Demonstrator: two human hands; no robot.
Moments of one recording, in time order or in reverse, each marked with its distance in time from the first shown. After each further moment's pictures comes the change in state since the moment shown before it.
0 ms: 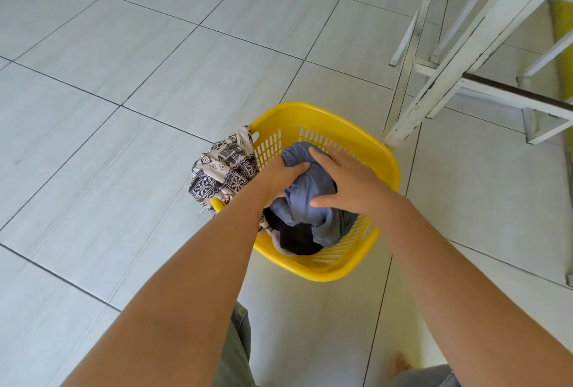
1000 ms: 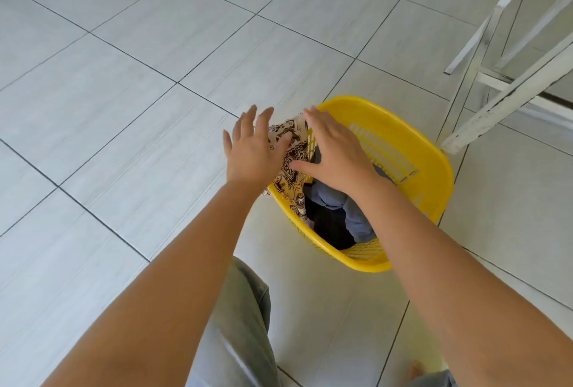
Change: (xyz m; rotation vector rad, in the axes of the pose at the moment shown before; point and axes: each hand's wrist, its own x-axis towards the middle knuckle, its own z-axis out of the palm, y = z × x) left_hand -0.070 -0.017 -0.093 0.825 0.716 0.304; right_hand 0.043 -0.107 -0.004 0.020 0.321 -0.266
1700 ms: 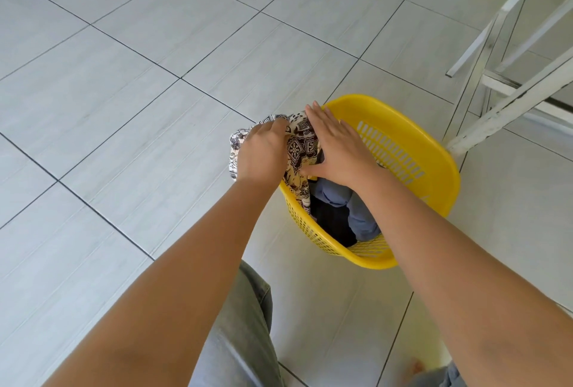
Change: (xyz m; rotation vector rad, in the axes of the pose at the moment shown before) left_hand -0.004 0.004 -0.007 0.083 0.192 0.199; right_hand 0.011 -0.003 0.007 -0.118 -0.120 -0.012
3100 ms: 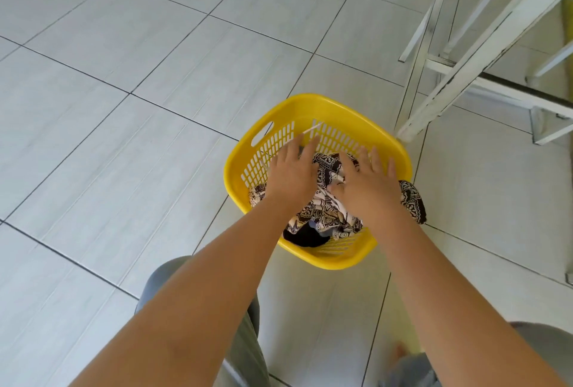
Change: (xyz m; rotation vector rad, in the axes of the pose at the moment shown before) left_hand -0.018 0.089 0.072 -0.098 -0.456 0.117; right_hand -0.097 0.053 -0.004 -0.192 -0.252 0.589
